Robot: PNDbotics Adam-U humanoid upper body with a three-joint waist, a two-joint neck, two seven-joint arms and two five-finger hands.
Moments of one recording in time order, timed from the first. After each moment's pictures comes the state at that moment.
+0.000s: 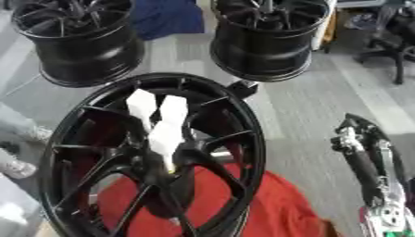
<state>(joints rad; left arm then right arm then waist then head) -0.27 0.92 0.26 -0.95 -0.42 -0.13 -0.47 0.10 -0.17 -0.08 -1.86 0.03 0.02 -0.20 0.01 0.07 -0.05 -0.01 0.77</state>
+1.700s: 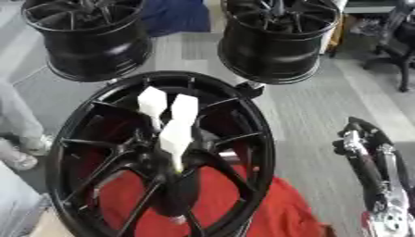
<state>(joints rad) -0.10 0.18 0.28 -1.71 -0.02 0.06 0.05 0.10 -0.14 -0.07 -1.86 0.03 0.02 -0.20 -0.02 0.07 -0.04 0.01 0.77</state>
